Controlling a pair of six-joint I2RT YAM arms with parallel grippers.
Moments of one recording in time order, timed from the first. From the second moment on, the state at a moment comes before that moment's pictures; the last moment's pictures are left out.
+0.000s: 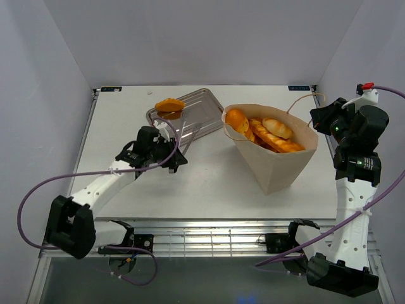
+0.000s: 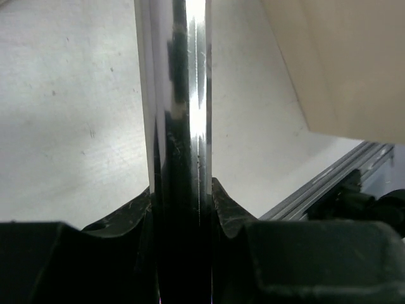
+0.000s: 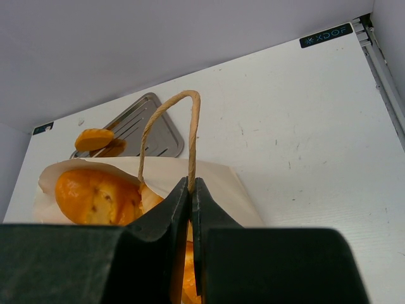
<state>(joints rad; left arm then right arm) -0.36 1.32 0.85 -0.26 0.42 -0.53 -0.22 0.92 1.23 -0.50 -0.33 0.36</state>
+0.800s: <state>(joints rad) -1.13 1.67 0.93 -0.76 -0.86 -0.77 -0.22 0.91 1.23 -0.51 -0.34 0.36</state>
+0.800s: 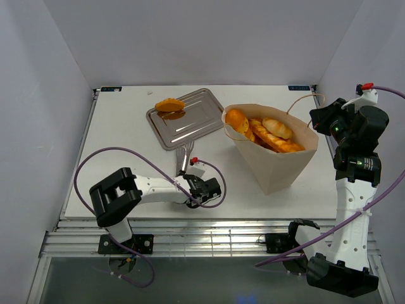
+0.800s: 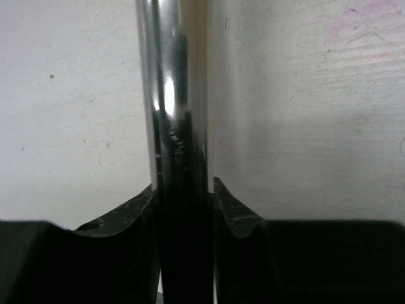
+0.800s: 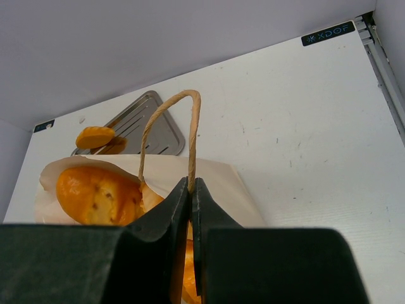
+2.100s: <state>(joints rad) -0.71 1.09 0.56 -0.36 -0.24 -0.67 -0.22 0.91 1.23 -0.51 -0.34 0.35</state>
